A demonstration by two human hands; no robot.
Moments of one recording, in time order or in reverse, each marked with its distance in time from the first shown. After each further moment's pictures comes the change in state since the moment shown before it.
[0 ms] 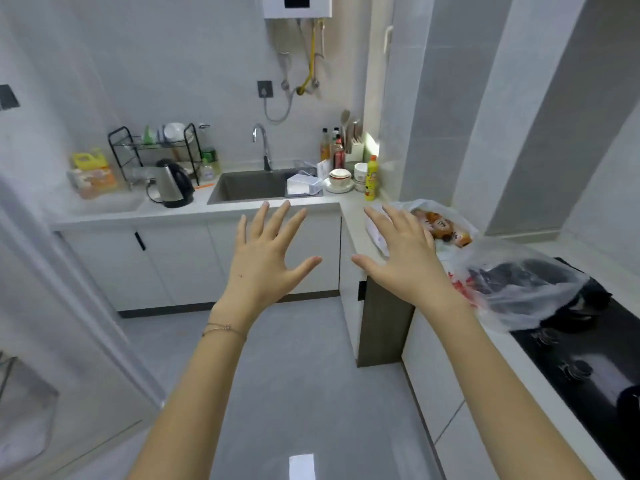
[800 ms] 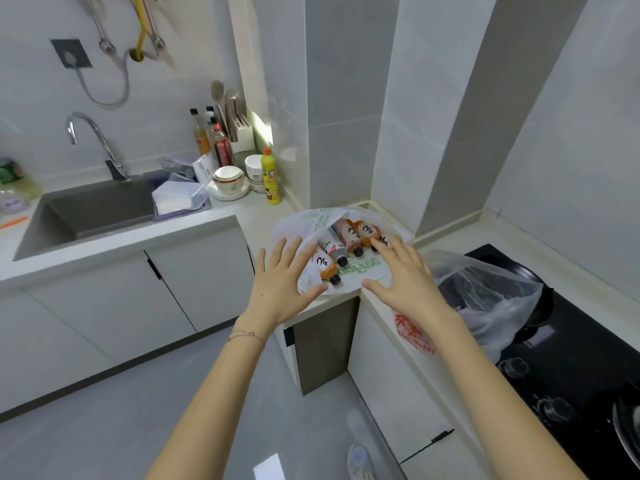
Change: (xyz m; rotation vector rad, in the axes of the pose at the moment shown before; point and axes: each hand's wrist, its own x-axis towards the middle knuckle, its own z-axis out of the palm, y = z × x) left_hand 0.284 0.052 0.322 -0.162 -0.359 0.266; right_hand 0.179 0.286 0.083 -0.102 -0.120 0.456
